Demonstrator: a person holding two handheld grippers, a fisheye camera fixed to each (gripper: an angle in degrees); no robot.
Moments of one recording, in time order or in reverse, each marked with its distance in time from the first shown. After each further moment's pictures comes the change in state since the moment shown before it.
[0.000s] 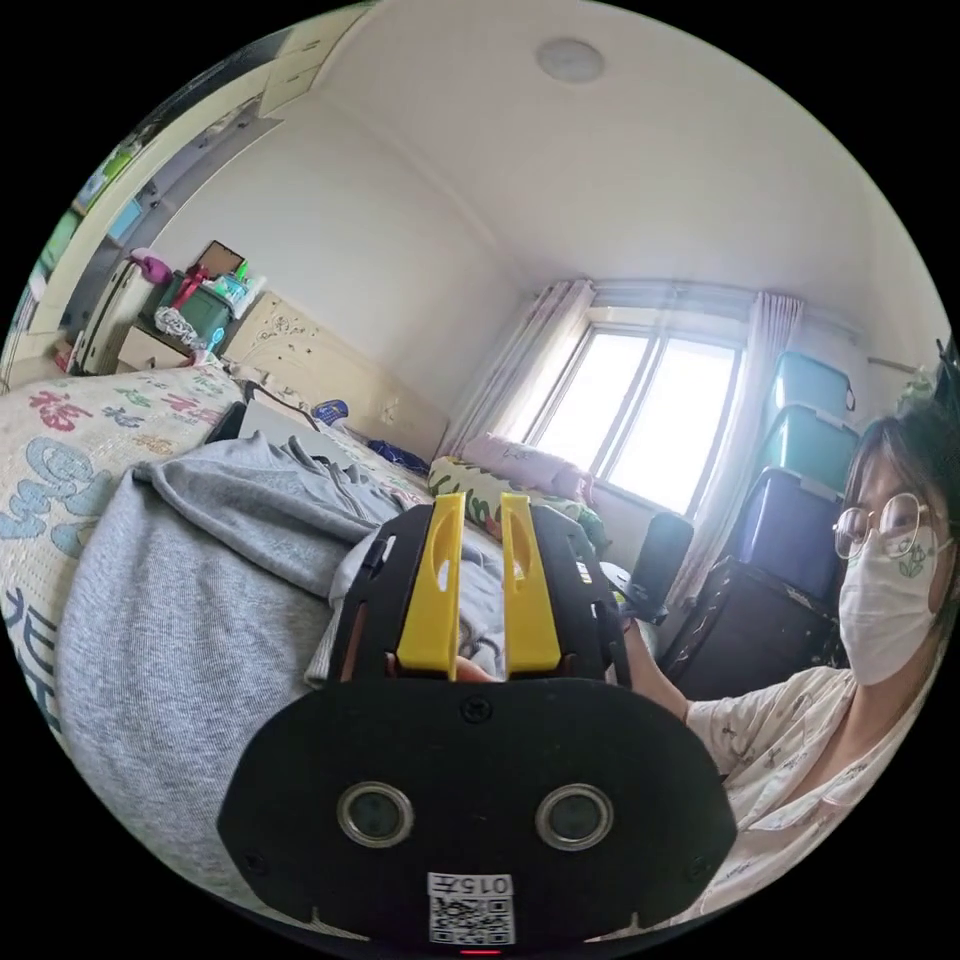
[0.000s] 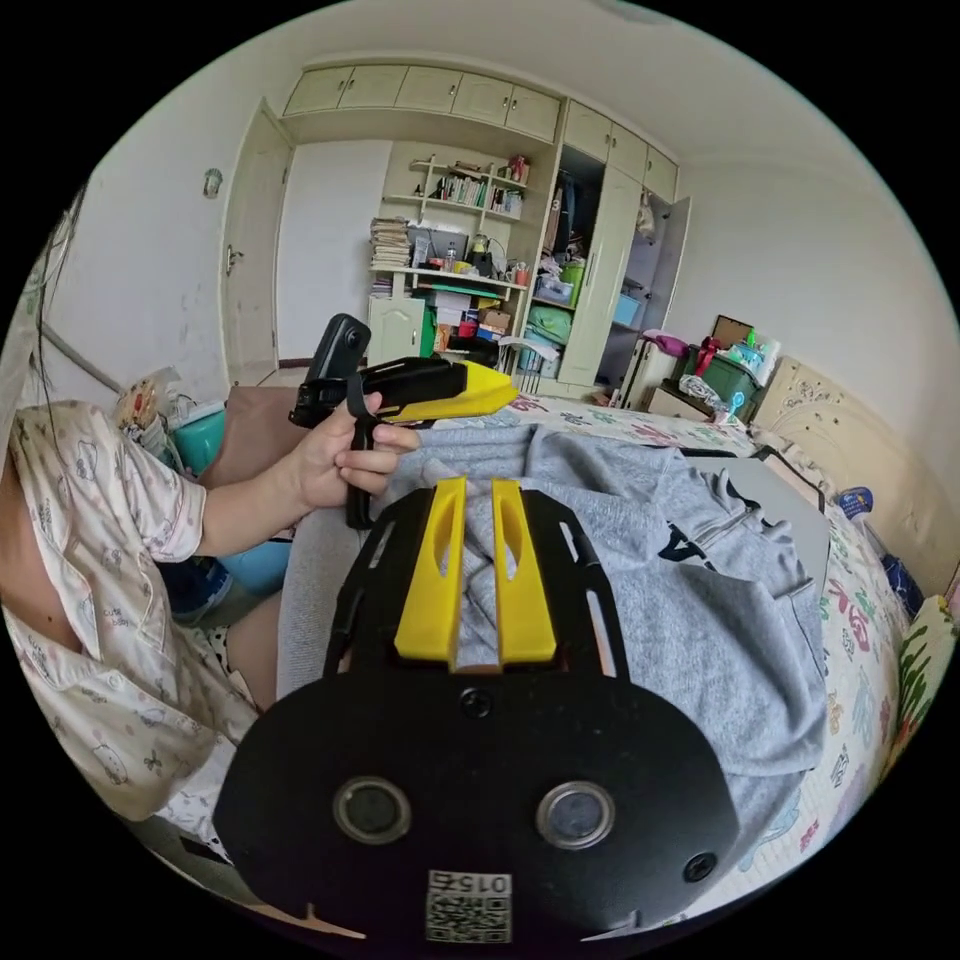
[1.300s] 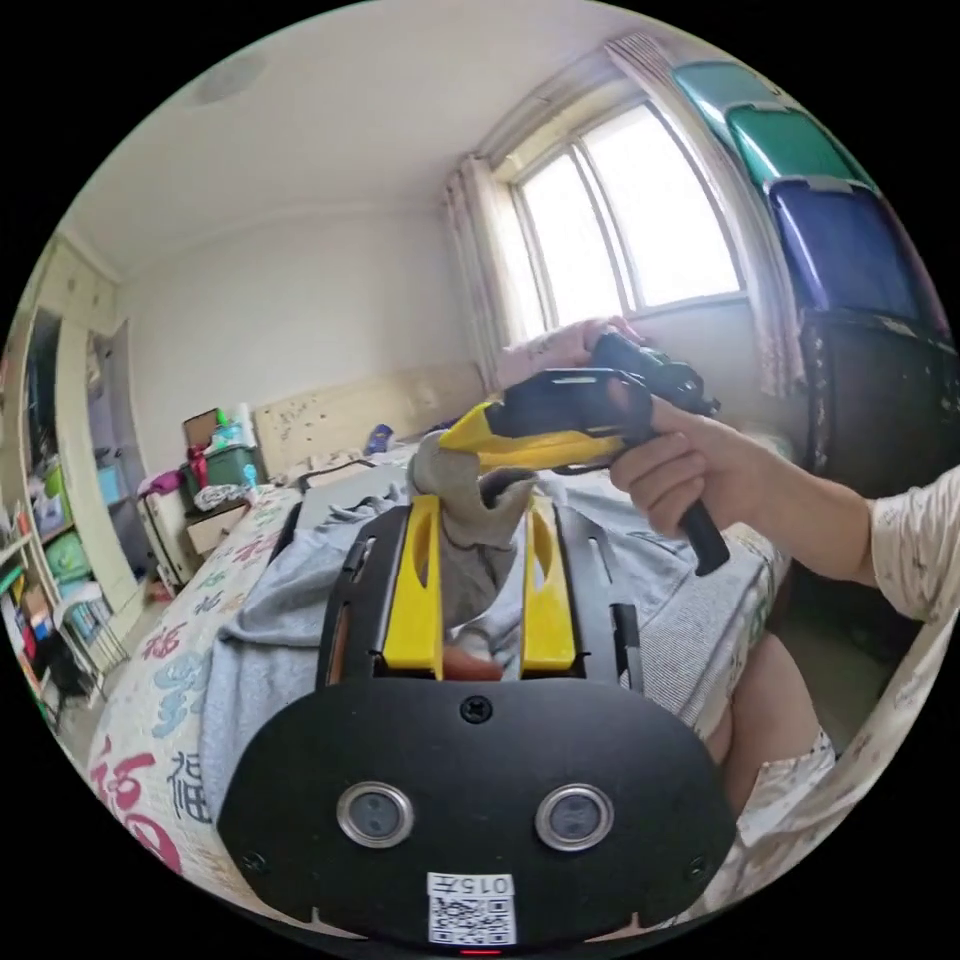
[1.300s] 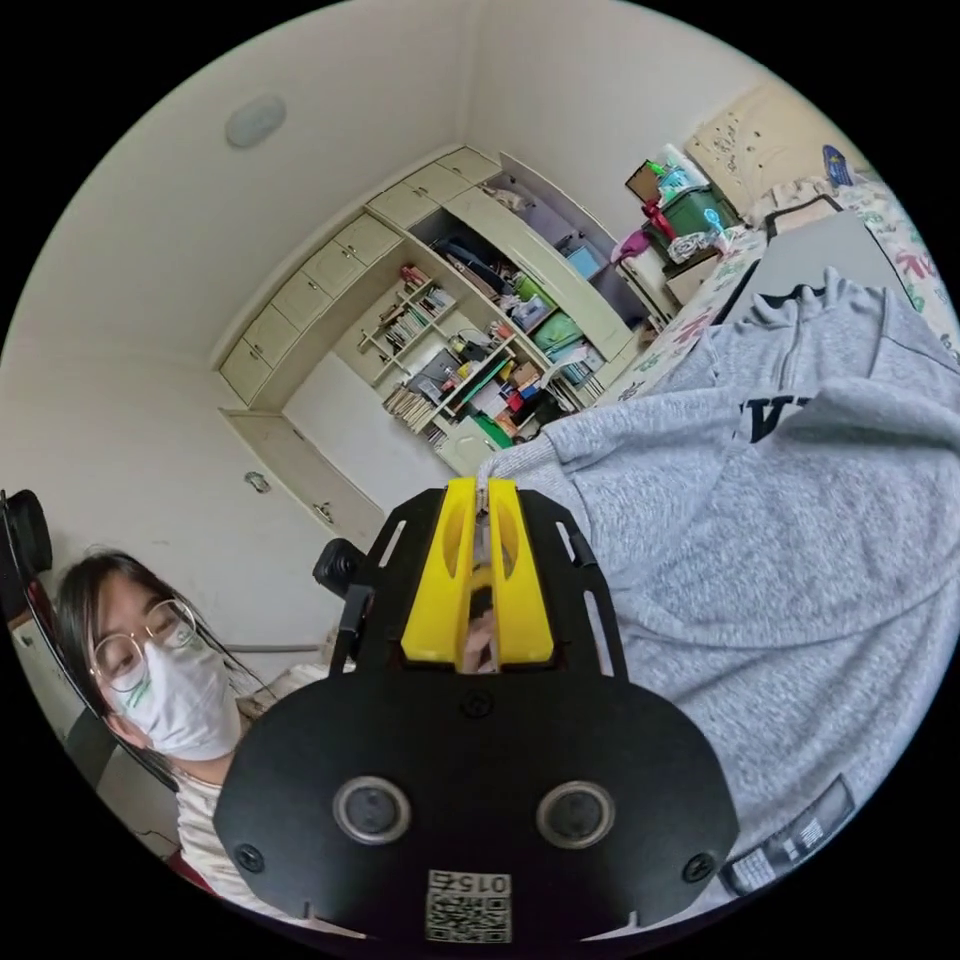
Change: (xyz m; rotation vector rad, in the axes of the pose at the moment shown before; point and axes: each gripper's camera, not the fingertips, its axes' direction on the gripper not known) left arm -0.226 0.053 -0.271 -0.231 -0.402 0.628; right arm 0.102 -0.213 -0.251 0.228 -0.526 0.746
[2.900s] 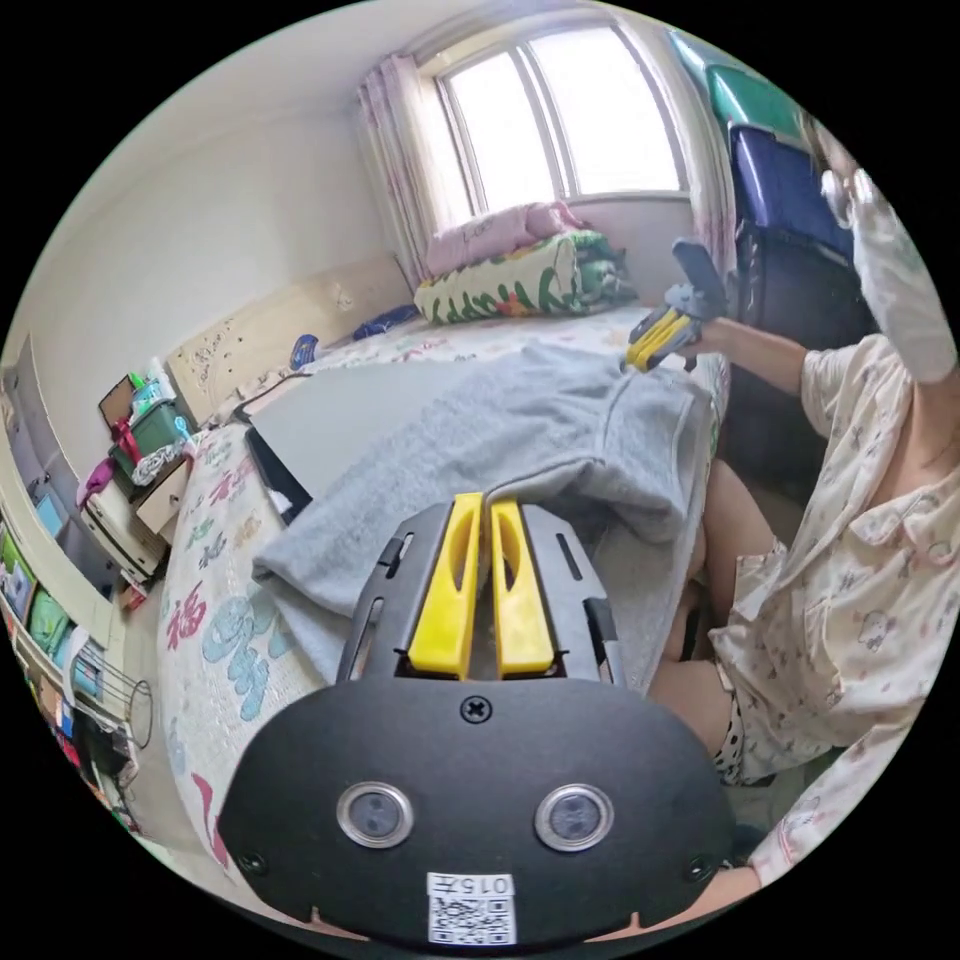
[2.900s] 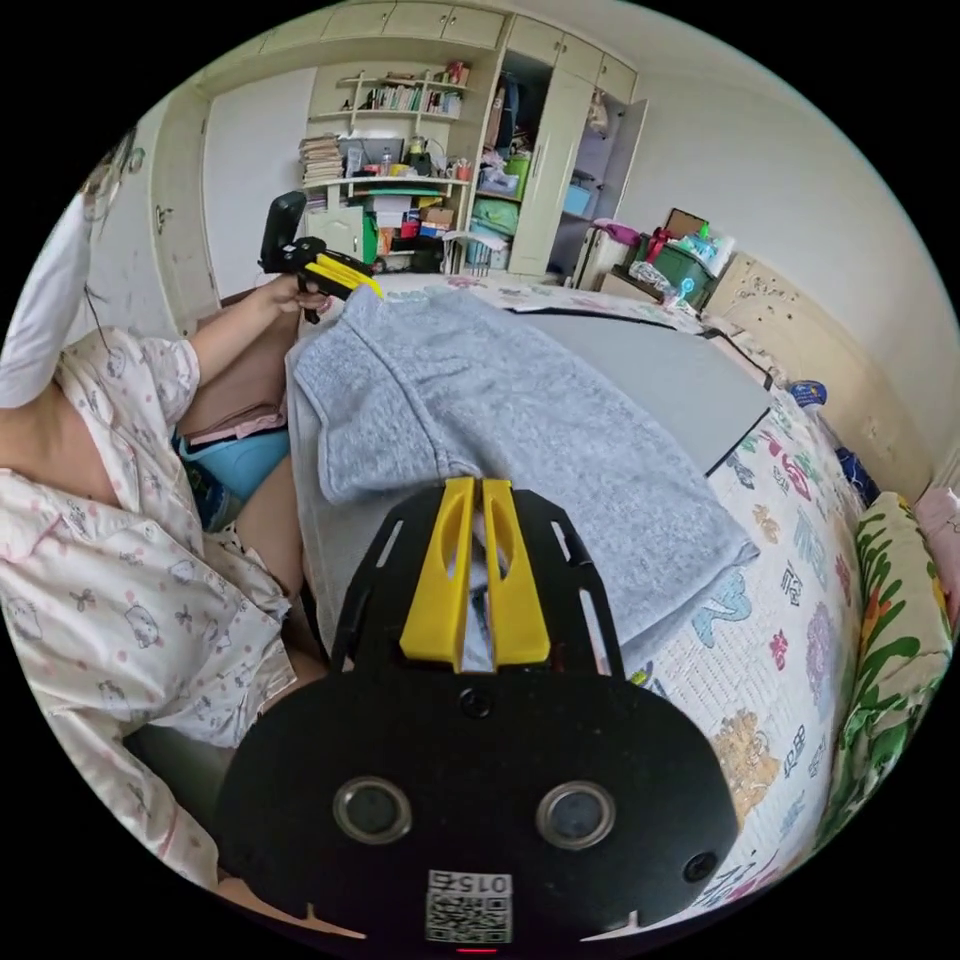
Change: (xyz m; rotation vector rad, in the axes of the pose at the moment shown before) left arm -0.110 0.077 0.165 -0.306 0.253 0.203; right arm 0.213 0.266 0.064 -0.427 0.759 -0.559
